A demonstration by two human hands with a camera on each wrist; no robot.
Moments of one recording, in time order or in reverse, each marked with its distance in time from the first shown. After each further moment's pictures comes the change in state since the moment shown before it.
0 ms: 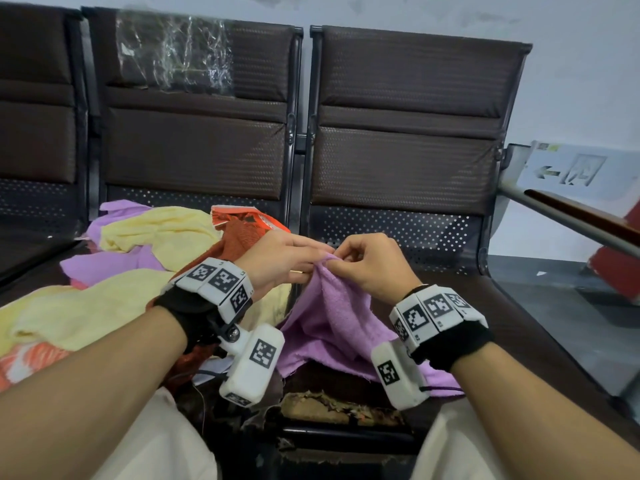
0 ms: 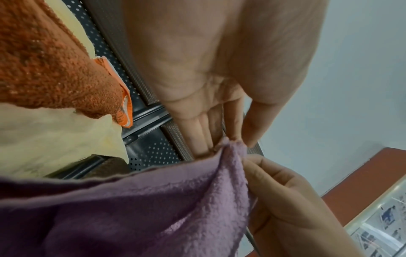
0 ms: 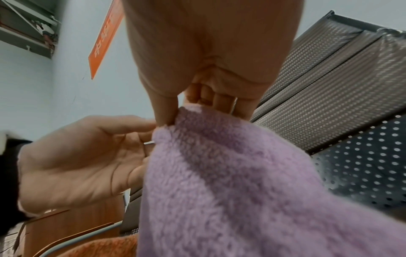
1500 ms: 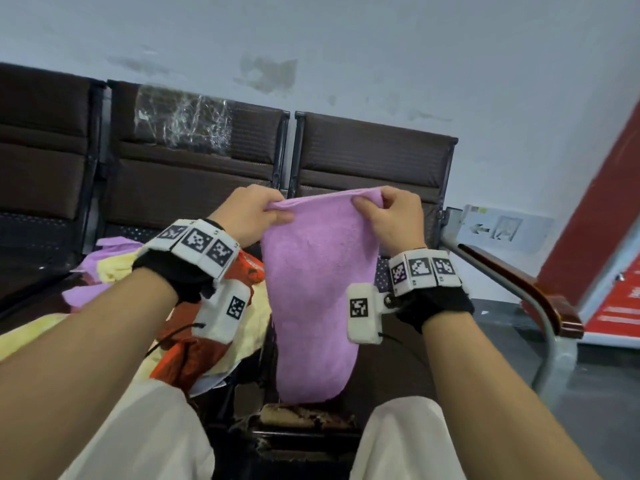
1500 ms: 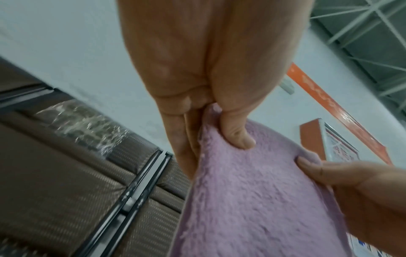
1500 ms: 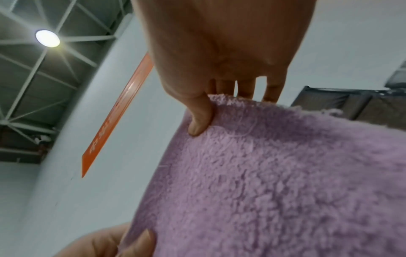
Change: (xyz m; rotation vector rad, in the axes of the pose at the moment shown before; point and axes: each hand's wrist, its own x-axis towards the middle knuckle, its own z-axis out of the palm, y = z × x) left_hand -0.043 0.137 -0.036 0.903 0.308 0.474; right_hand 0.006 -0.114 -0.125 0.073 0.519 -0.006
